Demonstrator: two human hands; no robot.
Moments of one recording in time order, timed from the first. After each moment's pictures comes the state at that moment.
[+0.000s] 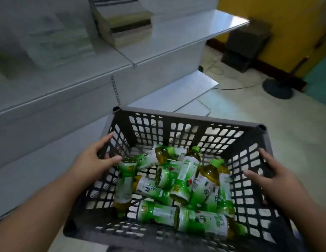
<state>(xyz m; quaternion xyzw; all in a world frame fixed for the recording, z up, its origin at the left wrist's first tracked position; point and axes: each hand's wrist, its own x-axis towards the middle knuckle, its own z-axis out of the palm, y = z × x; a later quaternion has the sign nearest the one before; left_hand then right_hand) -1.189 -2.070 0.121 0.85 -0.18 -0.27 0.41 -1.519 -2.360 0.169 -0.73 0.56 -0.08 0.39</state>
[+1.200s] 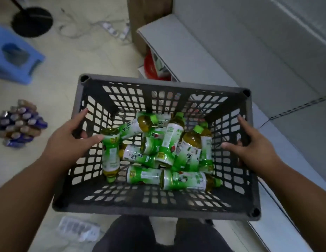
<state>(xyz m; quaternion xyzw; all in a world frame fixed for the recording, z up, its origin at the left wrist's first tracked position) -1.411 -2.139 0.020 0.69 0.58 0.07 0.42 -1.069 -2.407 0.026 -0.89 -0.21 0.32 0.25</state>
